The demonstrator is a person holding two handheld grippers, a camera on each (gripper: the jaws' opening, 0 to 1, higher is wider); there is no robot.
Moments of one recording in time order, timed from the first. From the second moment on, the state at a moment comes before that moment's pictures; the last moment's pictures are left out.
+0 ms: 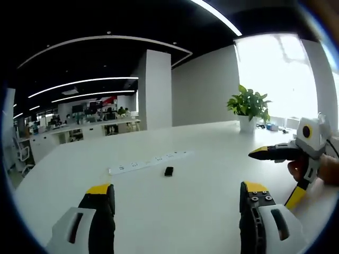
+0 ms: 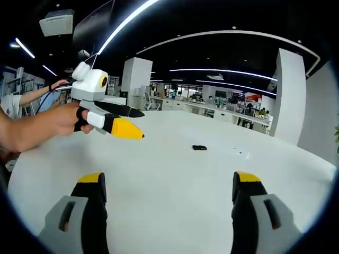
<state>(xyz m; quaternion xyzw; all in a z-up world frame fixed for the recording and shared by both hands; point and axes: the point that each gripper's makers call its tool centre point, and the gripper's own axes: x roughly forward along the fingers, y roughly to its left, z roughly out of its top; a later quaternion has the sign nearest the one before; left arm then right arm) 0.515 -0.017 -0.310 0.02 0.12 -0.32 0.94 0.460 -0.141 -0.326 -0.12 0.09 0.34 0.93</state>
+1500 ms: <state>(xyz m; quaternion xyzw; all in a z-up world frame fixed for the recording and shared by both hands) 0.479 0.023 -0.349 0.06 0.18 -0.33 0.93 0.447 -0.138 -0.311 -0.07 0.07 0.32 0.94</state>
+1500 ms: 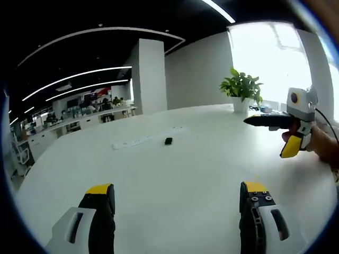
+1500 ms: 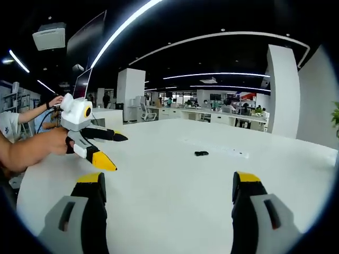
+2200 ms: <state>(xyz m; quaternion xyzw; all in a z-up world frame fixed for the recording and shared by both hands) 0.448 0.038 -0.350 0.02 0.16 -0.33 0.93 0.441 -0.166 -0.315 -0.06 0.07 0.29 0.95</state>
